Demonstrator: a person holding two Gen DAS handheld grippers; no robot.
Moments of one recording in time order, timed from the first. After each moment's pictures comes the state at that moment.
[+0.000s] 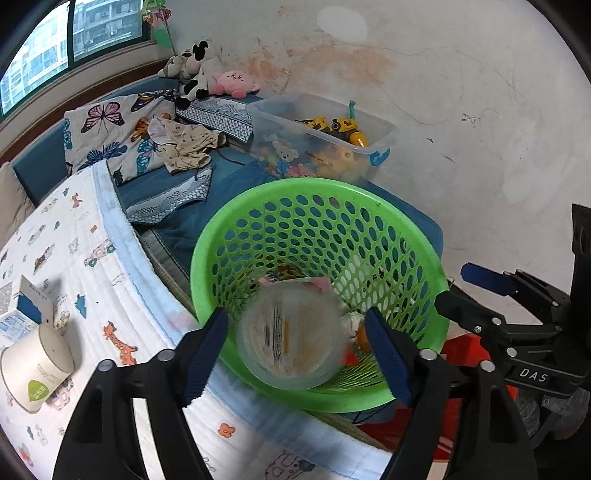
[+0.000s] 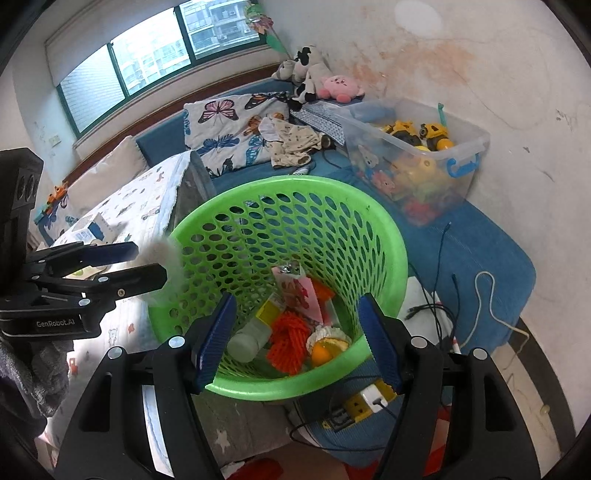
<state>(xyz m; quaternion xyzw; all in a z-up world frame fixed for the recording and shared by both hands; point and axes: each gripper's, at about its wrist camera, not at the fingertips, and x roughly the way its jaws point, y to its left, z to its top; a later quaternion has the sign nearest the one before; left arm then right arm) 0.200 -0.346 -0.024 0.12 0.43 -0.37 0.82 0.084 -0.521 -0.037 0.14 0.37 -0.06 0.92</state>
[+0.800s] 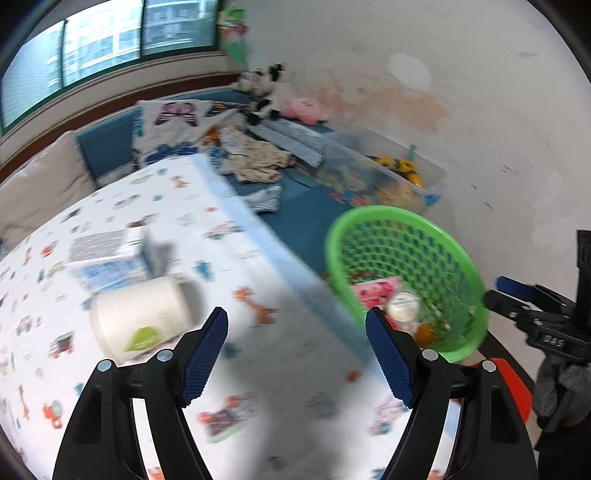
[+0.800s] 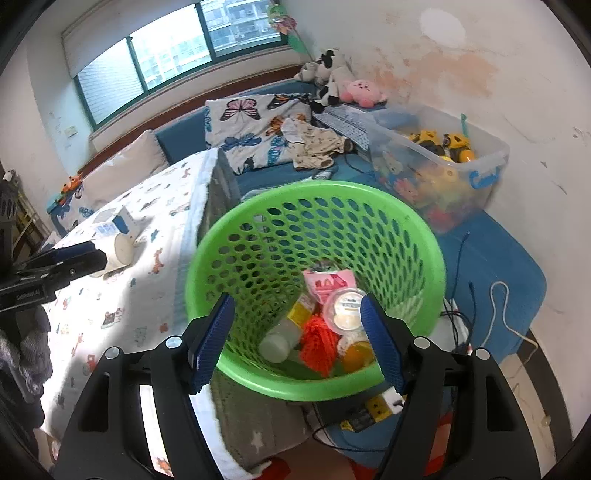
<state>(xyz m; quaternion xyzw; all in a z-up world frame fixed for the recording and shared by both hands) 0.208 -0.206 0.000 0.06 0.39 -0.27 0.88 0.094 -0.481 -0.021 0.12 0.37 -0.02 0.92</state>
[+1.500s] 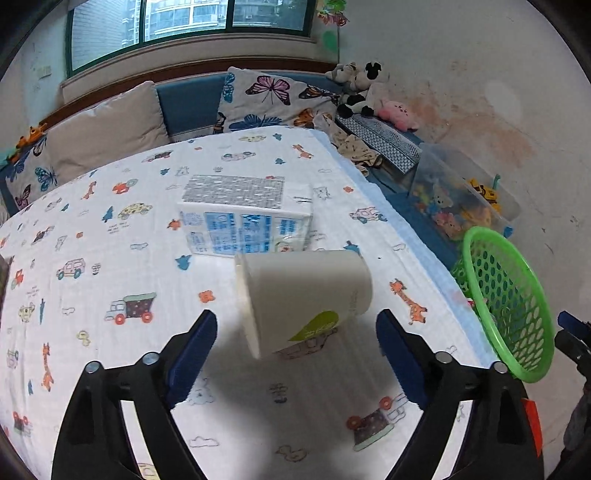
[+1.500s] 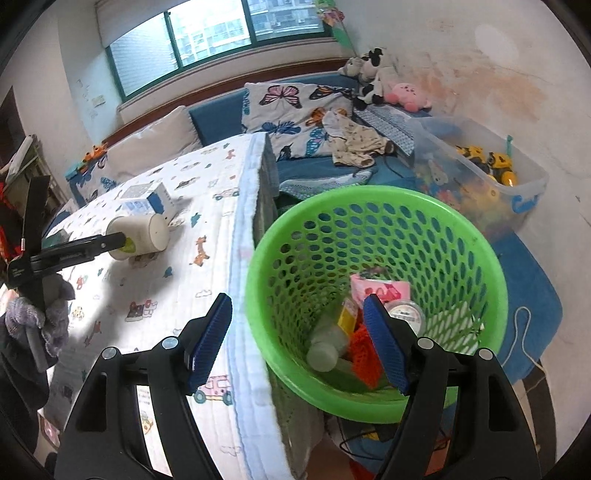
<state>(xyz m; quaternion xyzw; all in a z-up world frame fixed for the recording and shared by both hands) 0.259 -0.117 -0.036 0.01 0.43 -0.15 0.89 0.126 -0.425 -0.021 0.08 0.38 0.03 0.92</state>
